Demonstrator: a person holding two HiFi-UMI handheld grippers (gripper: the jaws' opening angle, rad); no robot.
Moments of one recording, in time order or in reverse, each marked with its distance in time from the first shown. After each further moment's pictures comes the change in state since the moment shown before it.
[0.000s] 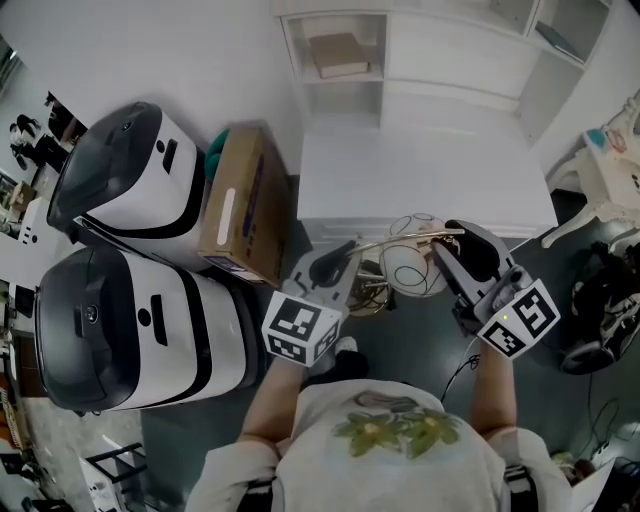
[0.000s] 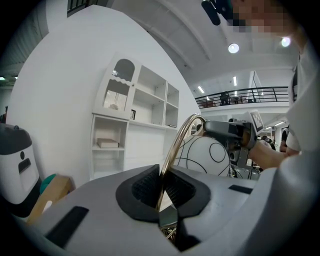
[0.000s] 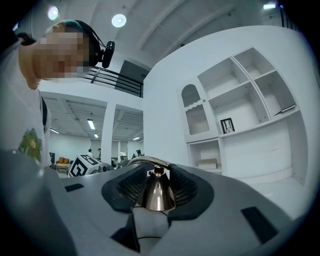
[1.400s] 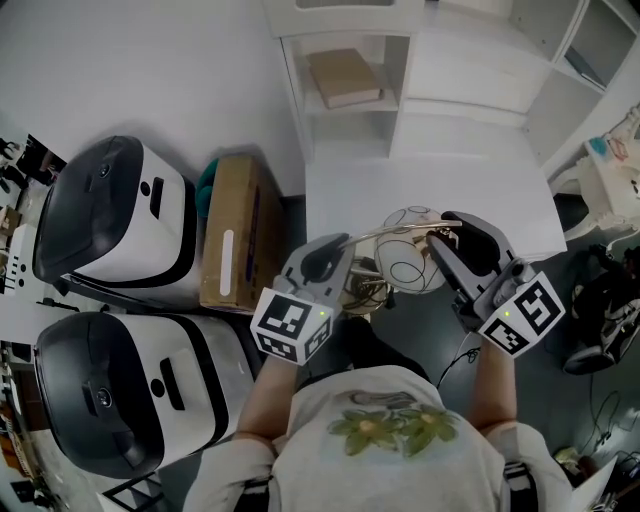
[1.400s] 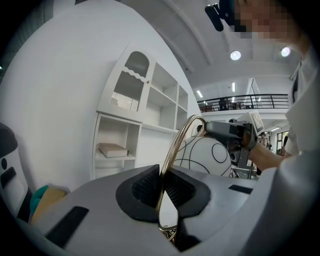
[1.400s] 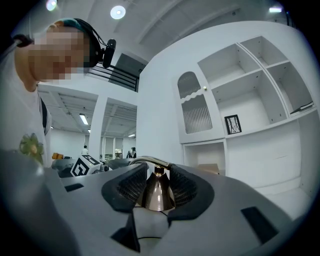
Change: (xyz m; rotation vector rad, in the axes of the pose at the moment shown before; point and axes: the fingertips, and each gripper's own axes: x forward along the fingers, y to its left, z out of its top) left arm 0.083 0.158 0.044 -0.026 -0.026 -0.061; right arm 0.159 -0.080 0.013 -0.026 0.030 -0.041
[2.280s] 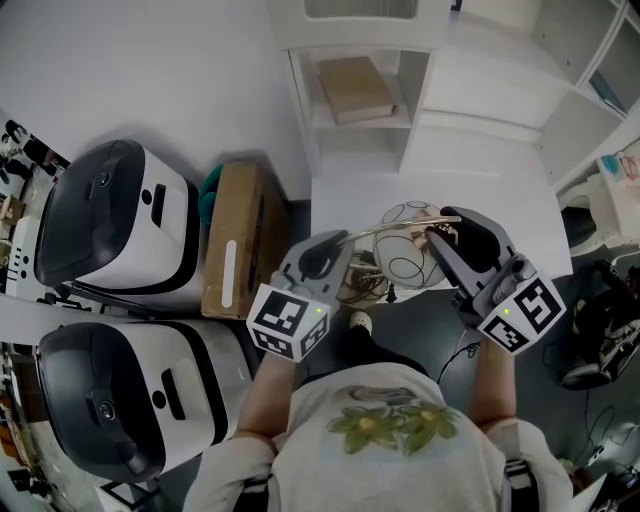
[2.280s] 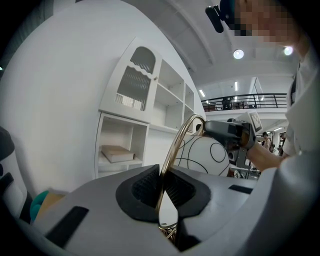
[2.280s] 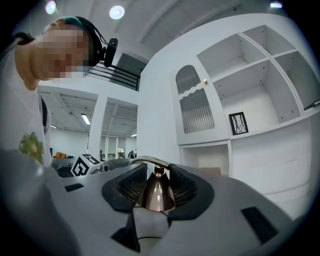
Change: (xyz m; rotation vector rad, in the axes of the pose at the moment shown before) left arm 0.039 0.047 0.019 0.000 0.001 0.023; right arm 0.052 -0.045 0.010 -0.014 0.002 0.043
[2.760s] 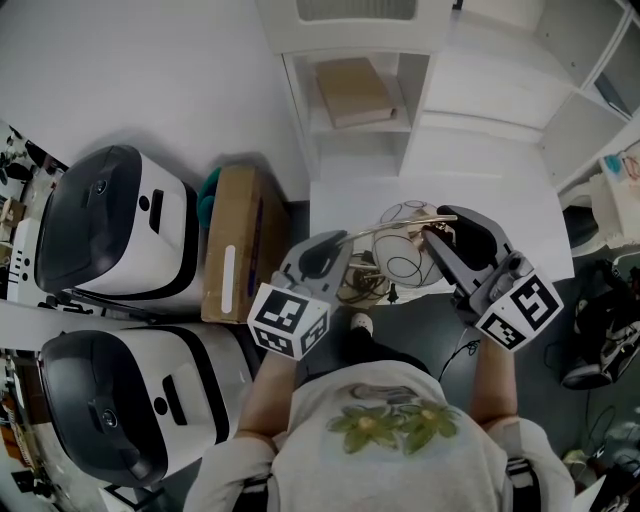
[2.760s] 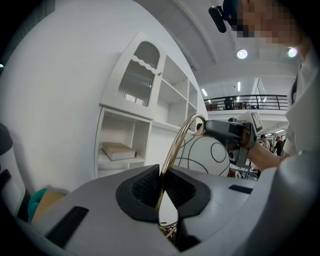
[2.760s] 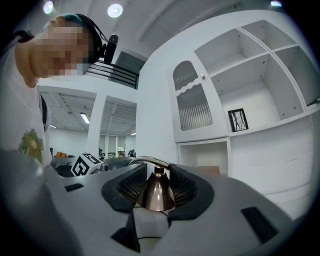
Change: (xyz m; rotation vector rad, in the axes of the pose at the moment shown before) left arm 0.024 0.016 -0.005 -0.025 0.022 0.007; right arm 0.015 -0.024 -0.007 0.004 0.018 0.004
